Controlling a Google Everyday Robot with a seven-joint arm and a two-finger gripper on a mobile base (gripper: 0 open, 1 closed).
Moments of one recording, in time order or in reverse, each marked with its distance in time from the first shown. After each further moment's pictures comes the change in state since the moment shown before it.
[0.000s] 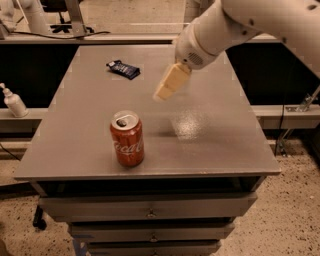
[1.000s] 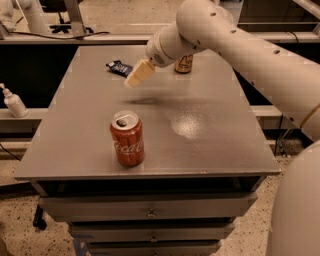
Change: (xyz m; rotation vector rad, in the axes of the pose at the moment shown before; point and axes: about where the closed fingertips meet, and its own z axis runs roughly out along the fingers) arm -0.037 -0.073 0.117 0.084 -0.150 0.084
